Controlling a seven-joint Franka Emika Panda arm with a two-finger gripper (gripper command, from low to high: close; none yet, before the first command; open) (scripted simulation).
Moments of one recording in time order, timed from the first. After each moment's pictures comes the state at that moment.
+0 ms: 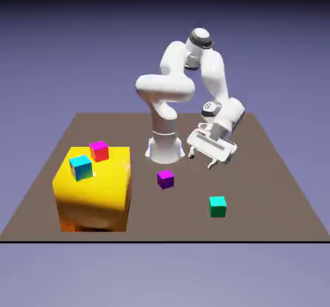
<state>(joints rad) -0.26 -1.18 2.00 -2.98 0.92 2.38 2.23</state>
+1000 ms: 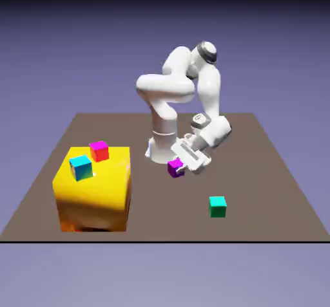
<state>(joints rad) -0.44 -1.23 2.17 -2.96 0.97 2.37 2.33</state>
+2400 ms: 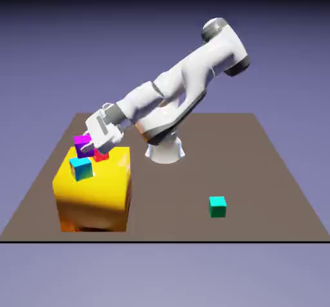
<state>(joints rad) -1.91 -0.89 1.58 -2.60 0.30 3.19 1.65</state>
